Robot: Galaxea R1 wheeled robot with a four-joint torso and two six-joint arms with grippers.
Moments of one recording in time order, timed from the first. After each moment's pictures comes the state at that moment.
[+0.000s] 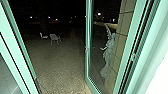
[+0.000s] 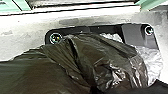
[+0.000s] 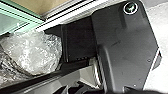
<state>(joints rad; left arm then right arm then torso) 1.40 3.00 -2.74 -0.37 0.05 0.32 -1.53 3.09 -2.71 -0.14 0.08 0.21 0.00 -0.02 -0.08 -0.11</state>
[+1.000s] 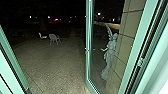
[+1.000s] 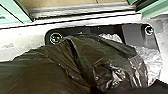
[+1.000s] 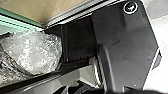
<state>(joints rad) 1.40 3.00 -2.74 -0.37 0.05 0.32 -1.53 3.09 -2.71 -0.14 0.09 0.21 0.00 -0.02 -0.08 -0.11</state>
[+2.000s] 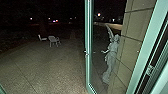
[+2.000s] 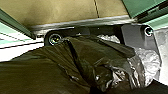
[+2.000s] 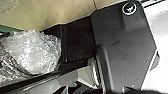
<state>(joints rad) 1.39 3.00 -2.74 -0.37 0.05 0.32 -1.53 3.08 -2.71 -0.14 0.09 0.21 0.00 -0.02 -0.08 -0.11</state>
